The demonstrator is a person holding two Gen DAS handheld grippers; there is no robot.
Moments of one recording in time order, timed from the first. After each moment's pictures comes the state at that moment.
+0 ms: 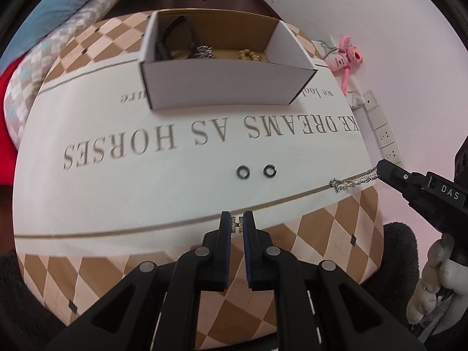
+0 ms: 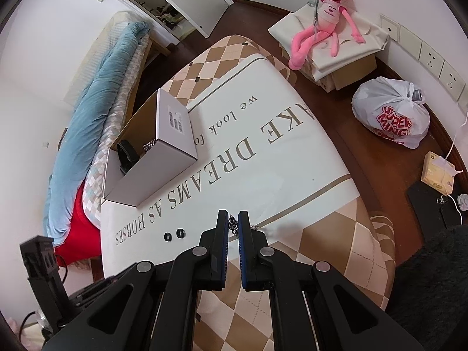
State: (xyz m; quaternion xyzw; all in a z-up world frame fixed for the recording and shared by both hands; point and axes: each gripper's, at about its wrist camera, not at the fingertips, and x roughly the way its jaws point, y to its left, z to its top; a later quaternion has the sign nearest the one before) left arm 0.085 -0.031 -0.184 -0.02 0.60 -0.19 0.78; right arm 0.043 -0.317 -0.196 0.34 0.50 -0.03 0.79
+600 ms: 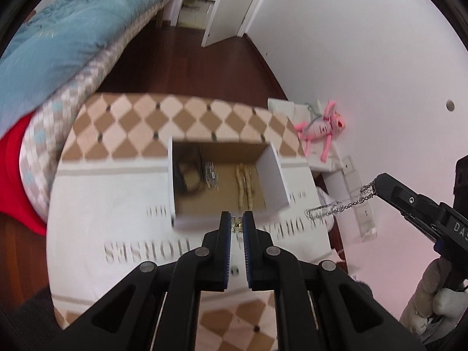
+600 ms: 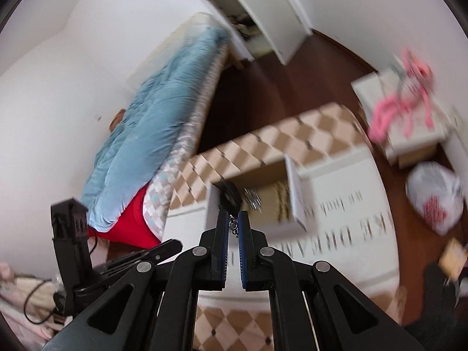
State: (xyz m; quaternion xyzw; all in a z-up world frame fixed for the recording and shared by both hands) left arm 0.174 -0.004 -0.063 -0.08 0.51 -0.21 0.83; right arm 0.125 -0.257 -0.048 0.26 0.43 0.11 0.86
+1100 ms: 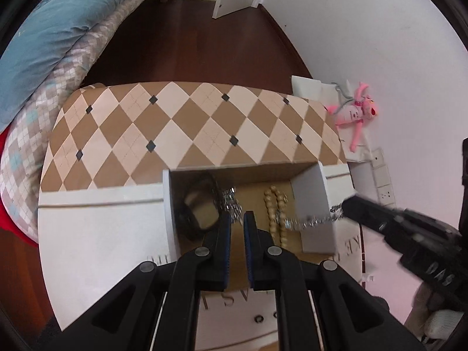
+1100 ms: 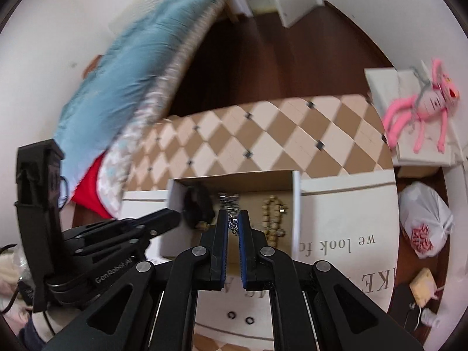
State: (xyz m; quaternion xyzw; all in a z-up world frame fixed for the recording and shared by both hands) left arm 0.274 -0.042 -0.129 -0.04 0.59 -0.17 0.79; right arm 0.256 -0.227 -0.123 0.17 0.56 0.10 0.80
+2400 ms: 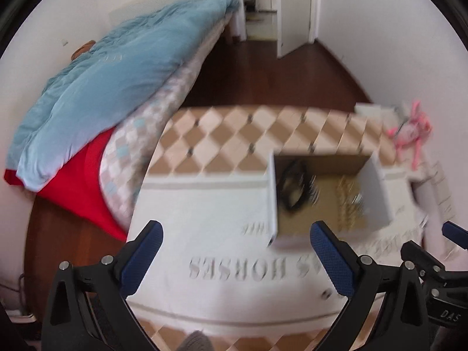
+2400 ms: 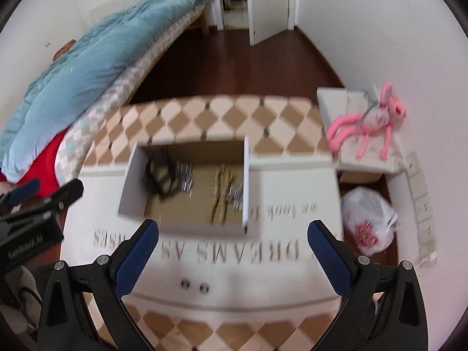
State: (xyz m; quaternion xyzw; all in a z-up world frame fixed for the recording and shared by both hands) left arm 0.171 0.005 -0.100 0.05 0.50 0.00 0.86; right arm 0.163 -0.205 -0.108 0.06 0.54 -0.01 0.84
